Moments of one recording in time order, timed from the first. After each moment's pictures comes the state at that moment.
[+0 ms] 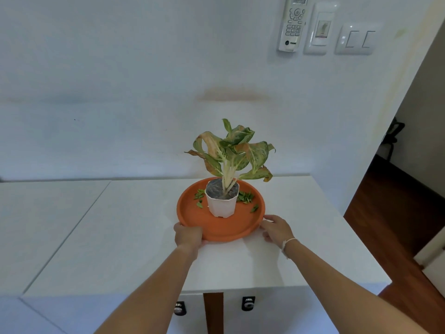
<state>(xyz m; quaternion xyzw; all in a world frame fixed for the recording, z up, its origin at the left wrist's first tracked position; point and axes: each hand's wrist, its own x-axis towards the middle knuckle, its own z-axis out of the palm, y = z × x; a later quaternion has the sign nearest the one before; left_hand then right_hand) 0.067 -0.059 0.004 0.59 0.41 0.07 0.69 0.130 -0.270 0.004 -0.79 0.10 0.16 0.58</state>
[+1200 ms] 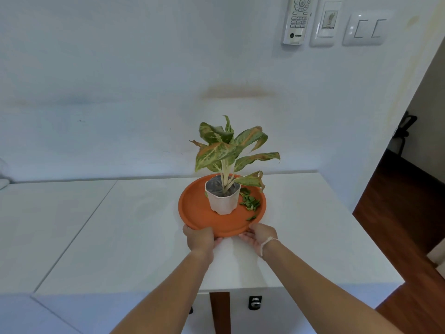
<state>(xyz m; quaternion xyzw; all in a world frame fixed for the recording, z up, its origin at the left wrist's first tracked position) 0.069 -0.078 -0.007 0.48 0.40 0.11 0.77 0.112 -0.214 0.003 -0.53 0.24 0.22 0.79</state>
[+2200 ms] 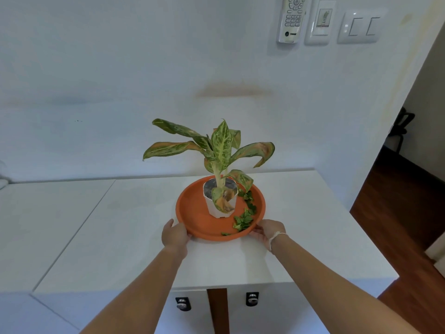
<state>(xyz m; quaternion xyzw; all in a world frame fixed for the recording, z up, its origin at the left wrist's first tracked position) 0.060 -0.028 -0.004 0.53 0.43 0.14 0.72 0.118 -0.238 0.012 -0.57 0.24 0.19 0.76</state>
